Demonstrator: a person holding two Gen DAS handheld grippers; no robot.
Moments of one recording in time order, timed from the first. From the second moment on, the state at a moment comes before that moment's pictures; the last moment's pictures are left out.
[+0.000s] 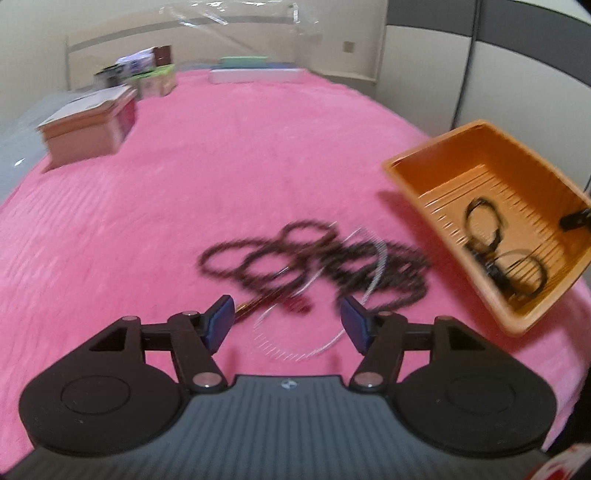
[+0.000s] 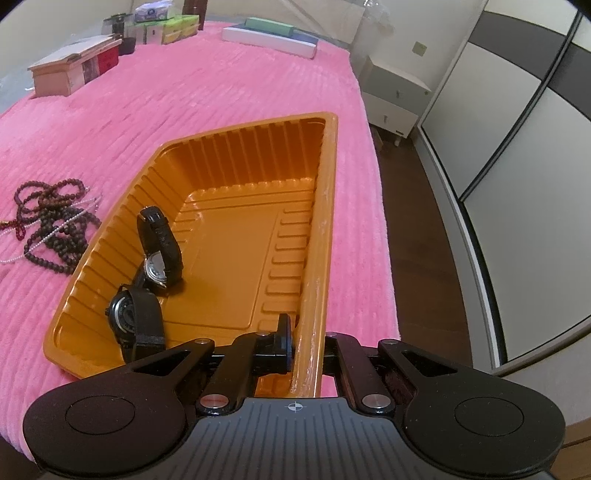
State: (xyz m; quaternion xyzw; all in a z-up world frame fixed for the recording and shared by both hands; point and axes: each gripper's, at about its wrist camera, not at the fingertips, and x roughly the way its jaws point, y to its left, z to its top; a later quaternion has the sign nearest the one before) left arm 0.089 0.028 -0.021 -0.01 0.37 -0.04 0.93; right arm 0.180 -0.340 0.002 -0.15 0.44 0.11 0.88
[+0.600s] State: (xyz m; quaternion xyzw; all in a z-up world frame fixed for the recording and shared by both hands) left arm 0.092 0.002 -0.044 0.04 0.38 -0.10 0.92; right arm 0.178 -0.337 0.001 -0.17 0.43 0.11 0.88
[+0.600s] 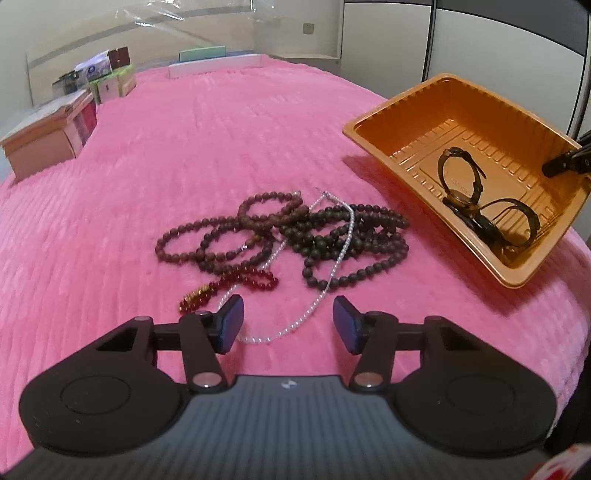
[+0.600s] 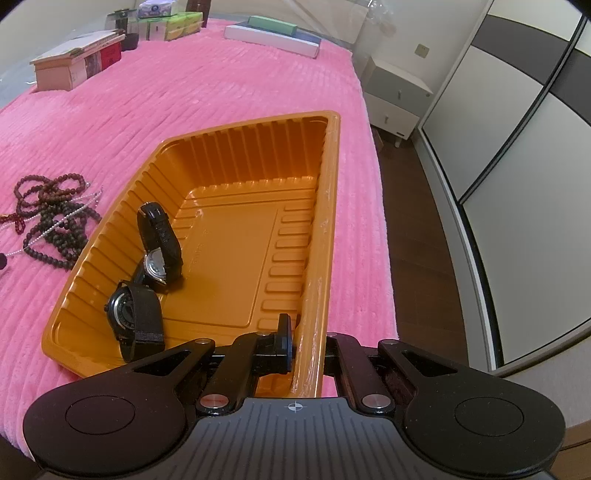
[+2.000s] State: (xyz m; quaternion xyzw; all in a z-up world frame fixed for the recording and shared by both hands) left arm 0.119 0.044 -0.036 0.09 0.37 -0.07 0.92; right arm 0.179 -0.336 -0.005 -0.17 0.43 0.11 0.88
